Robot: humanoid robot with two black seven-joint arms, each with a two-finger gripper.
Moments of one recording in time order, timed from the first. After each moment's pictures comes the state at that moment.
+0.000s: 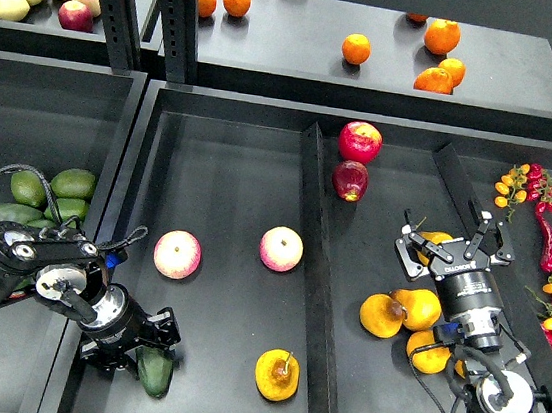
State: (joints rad) left arm -0.84 0.18 0.10 -0.74 0.32 -0.49 0.49; right arm 0.17 0.01 1.52 0.91 -0.05 0.58 -0.13
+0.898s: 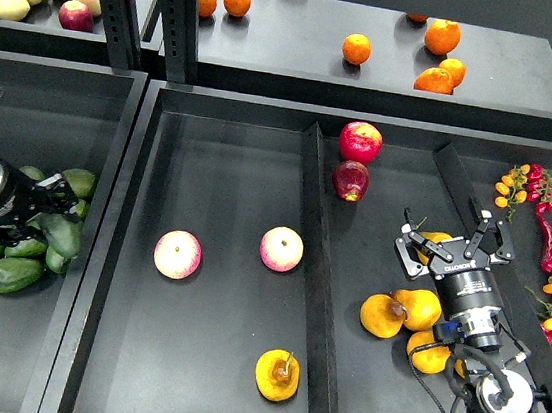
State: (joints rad) left arm -1.00 0.64 0.09 -0.83 0.22 -0.49 0.49; right arm 0.17 0.02 1.52 0.91 -0.05 0.58 -0.14
